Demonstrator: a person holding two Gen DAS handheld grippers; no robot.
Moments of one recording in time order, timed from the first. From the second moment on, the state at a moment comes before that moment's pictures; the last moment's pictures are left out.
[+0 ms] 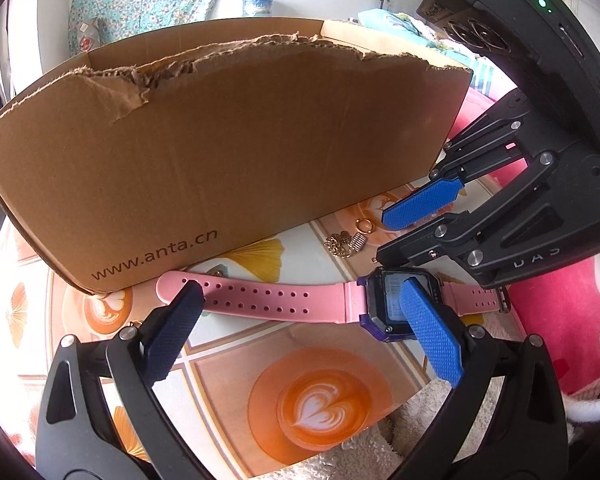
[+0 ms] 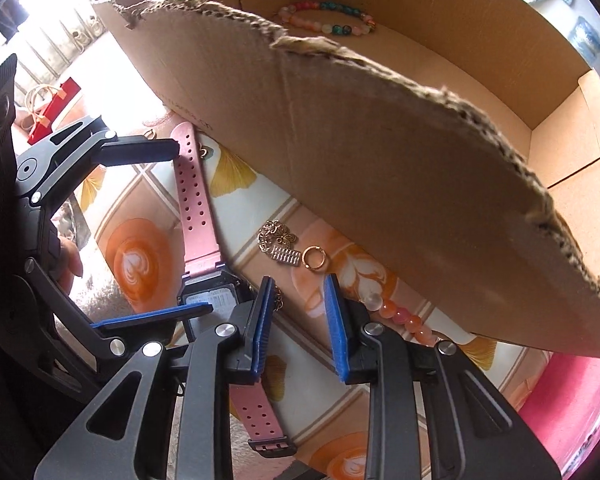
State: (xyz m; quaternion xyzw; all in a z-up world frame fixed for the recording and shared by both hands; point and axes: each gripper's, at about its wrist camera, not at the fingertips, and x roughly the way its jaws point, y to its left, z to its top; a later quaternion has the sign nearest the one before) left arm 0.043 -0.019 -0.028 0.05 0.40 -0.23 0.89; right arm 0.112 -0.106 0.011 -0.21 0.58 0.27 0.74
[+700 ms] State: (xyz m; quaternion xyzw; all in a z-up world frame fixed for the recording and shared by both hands) left arm 0.031 -0.014 -0.014 0.05 0.39 -0.22 0.89; right arm 0.046 -0.161 0.047 -0.09 0.50 0.23 0.83
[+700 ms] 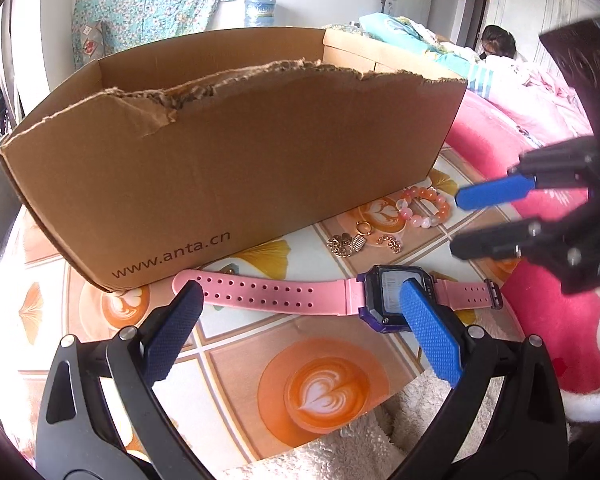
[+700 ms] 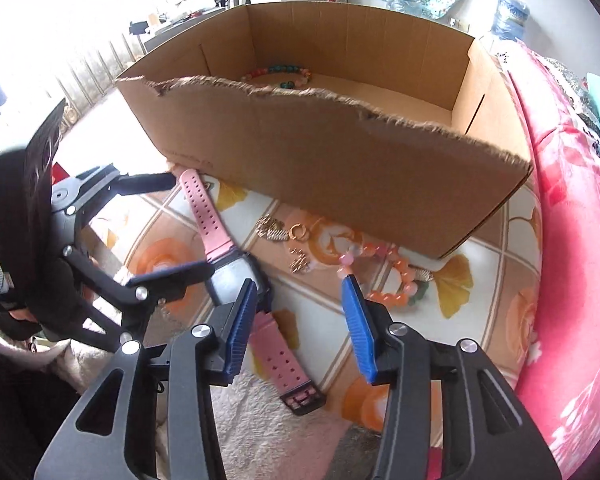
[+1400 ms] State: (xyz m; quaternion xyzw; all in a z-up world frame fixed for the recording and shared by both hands) left arm -0.015 -0.011 0.006 0.10 0.33 -0.24 0.91; right arm 0.048 -0.135 0.008 -0.09 0.52 0.28 0.80
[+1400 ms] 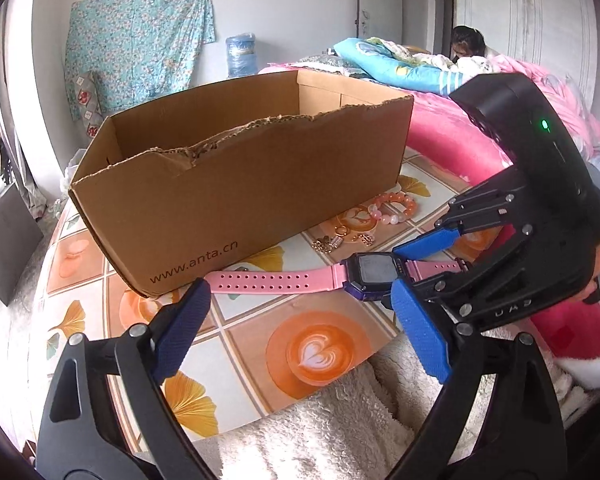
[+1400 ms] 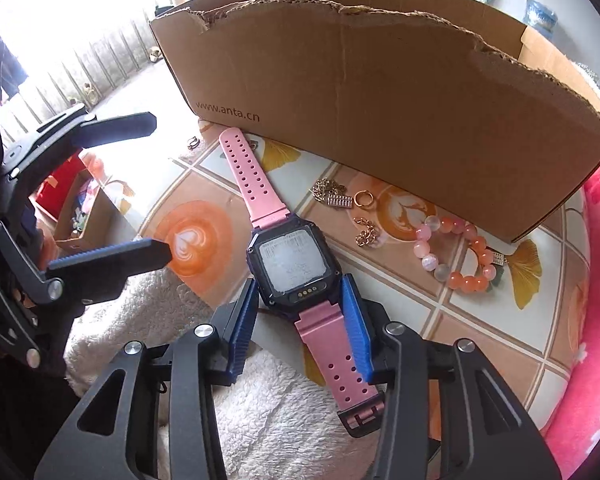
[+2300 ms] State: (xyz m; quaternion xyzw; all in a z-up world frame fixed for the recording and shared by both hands) left arm 0.021 -0.049 -0.024 0.22 0.38 -0.29 0.85; right arm 0.109 -0.180 -0.006 0.08 0.62 0.41 0.67
